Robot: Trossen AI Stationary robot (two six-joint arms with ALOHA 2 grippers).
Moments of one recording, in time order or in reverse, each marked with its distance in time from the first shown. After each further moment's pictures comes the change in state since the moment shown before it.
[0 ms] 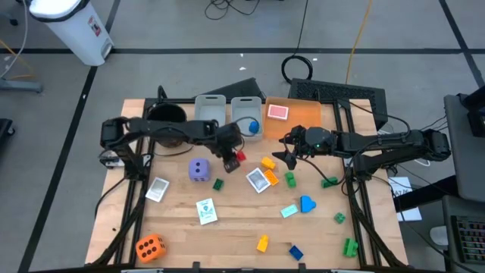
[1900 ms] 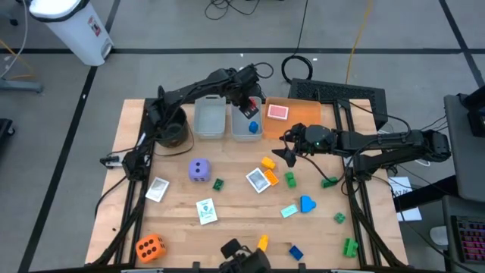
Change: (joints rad) left arm 0.370 0.556 0.908 -0.428 -0.119 0.266; right arm -0.027 0.000 0.000 0.003 0.005 0.004
